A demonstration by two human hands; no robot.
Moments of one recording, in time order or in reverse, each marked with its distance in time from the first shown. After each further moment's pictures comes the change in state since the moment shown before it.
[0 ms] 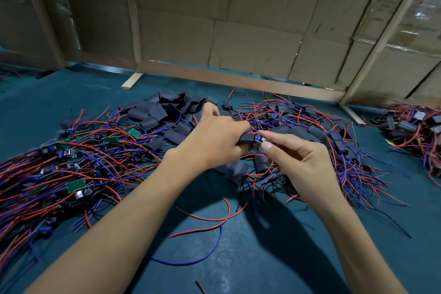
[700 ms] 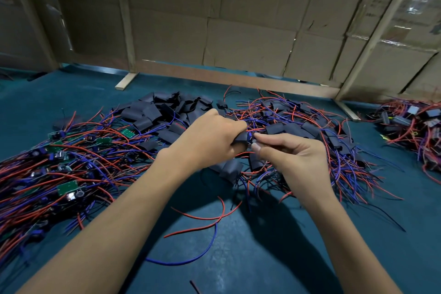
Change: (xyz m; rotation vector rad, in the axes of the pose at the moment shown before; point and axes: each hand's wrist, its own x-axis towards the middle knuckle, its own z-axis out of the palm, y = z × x) left_hand -0.002 0.004 -0.003 -0.214 0.095 0.117; right_hand 0.001 0.005 0.005 0.172 0.086 0.019
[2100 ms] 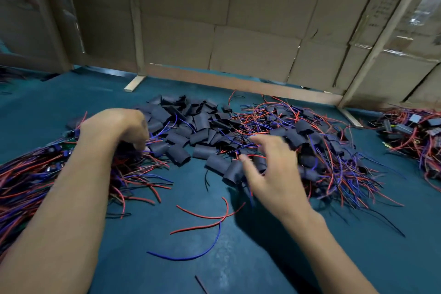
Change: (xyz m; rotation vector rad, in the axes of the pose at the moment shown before) left_hand -0.047 -0.092 -0.090 0.326 -0.875 -0.883; right_hand -0.011 0.029 0.023 -0.877 -0.011 -0.348
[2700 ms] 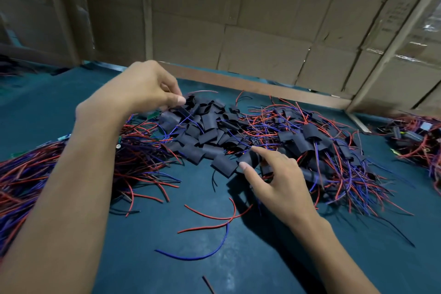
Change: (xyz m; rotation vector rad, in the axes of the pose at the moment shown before) left_hand -0.019 -0.010 -0.031 -0.661 0.542 0.331; right_hand -0.006 -0.005 -0.001 0.022 -0.157 0.049
